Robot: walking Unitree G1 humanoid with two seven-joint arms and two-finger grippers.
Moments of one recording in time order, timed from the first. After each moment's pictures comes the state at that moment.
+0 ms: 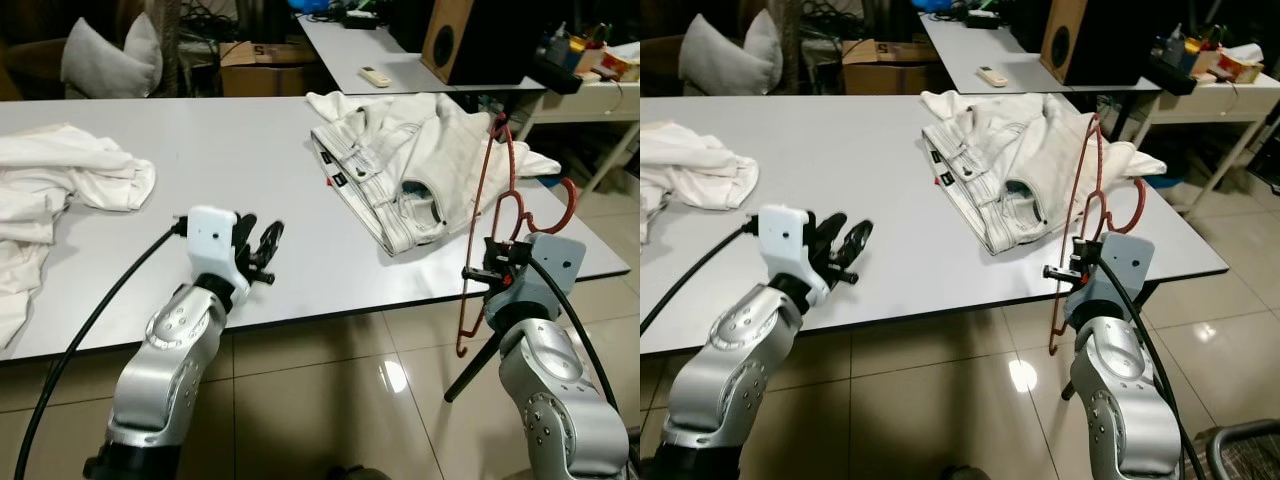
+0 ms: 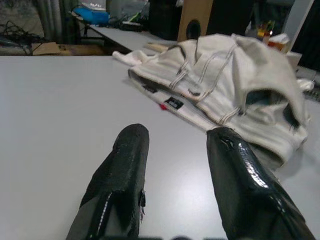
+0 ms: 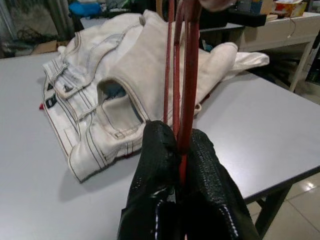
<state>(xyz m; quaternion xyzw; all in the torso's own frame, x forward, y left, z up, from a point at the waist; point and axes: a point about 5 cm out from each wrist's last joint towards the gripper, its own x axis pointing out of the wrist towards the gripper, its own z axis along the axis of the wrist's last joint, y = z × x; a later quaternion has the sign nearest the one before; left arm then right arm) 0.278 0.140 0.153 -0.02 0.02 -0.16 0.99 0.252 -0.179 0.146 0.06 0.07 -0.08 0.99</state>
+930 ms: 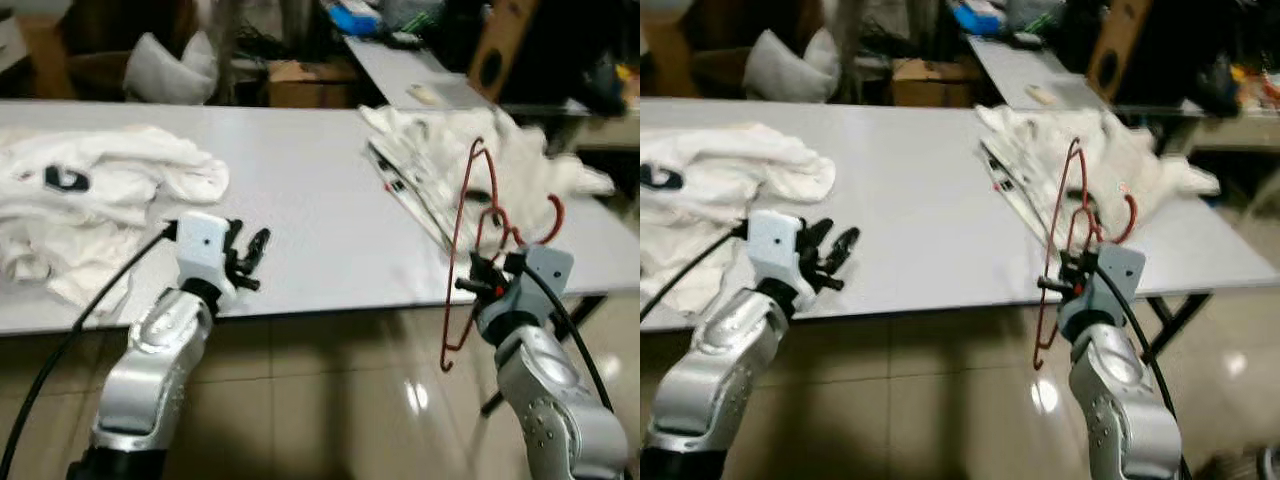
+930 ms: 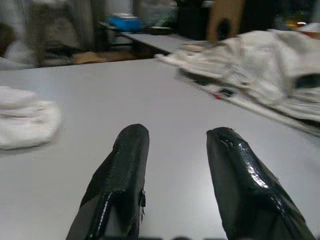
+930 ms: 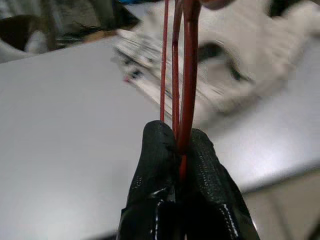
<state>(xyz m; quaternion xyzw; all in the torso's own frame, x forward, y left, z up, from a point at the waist) 0.278 0.147 0.151 0.01 0.03 -0.16 0.99 0.248 -0.182 0.131 0.11 0.11 -0.07 0.99</state>
